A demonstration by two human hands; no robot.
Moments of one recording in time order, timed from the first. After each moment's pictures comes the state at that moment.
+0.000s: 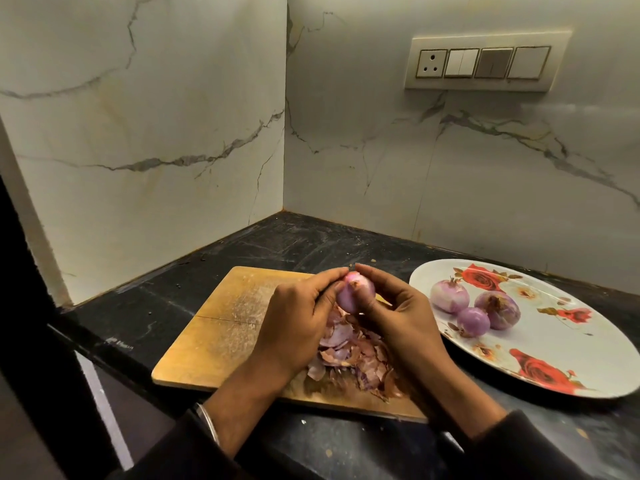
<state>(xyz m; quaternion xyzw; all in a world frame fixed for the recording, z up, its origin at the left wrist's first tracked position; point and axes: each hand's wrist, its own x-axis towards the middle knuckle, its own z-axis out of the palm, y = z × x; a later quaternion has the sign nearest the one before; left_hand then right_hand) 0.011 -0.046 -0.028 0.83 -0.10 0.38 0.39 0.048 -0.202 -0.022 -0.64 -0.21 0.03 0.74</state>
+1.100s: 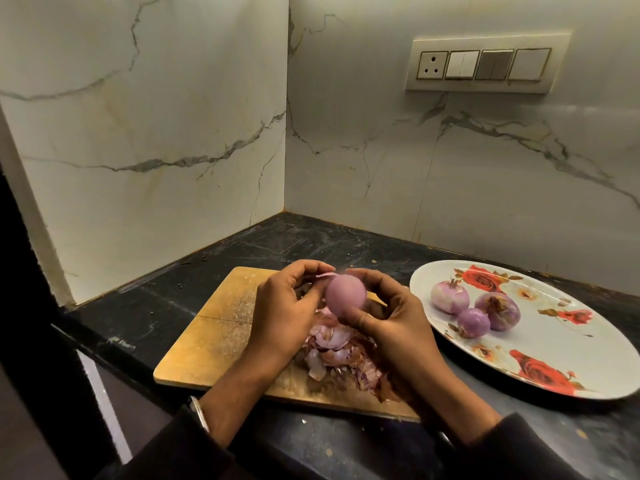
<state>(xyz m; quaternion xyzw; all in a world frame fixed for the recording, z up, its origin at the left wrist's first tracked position) 0.012 -0.040 -0.024 0.78 -0.01 0.35 0.52 0.042 -0.199 -0.023 -0.65 -0.27 0.01 0.71</state>
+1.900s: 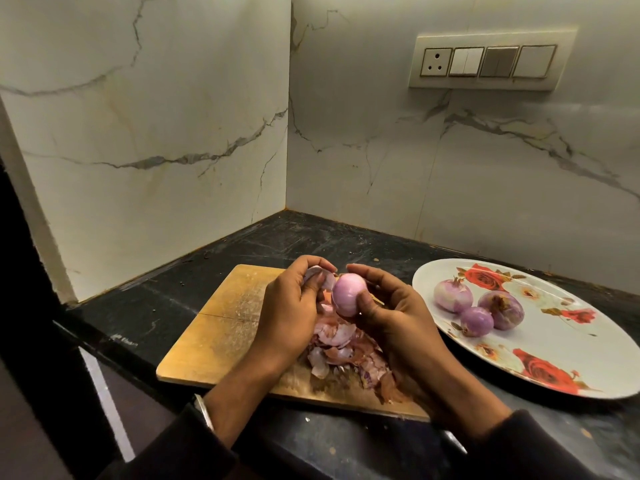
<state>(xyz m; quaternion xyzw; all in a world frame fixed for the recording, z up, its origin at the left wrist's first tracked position) 0.011 -0.043 -0.023 0.79 0.01 0.32 0.52 0.045 -0.198 -0.020 -0.59 -0.22 0.10 0.77</state>
